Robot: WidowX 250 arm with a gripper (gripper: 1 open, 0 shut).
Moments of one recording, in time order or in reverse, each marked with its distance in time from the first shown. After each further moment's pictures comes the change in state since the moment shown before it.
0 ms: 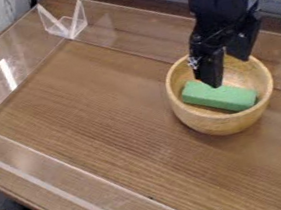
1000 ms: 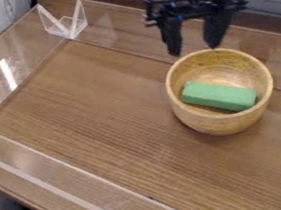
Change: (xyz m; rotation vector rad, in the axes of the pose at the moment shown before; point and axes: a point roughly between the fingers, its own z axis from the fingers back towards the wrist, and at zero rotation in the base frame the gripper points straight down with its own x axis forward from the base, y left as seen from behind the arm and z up) arm 0.048 0.012 0.020 0.053 -0.070 -0.514
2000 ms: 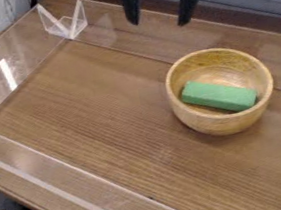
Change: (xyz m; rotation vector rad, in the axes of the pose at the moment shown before) arm 0.036 0.017 0.010 -0.024 -0.041 -0.380
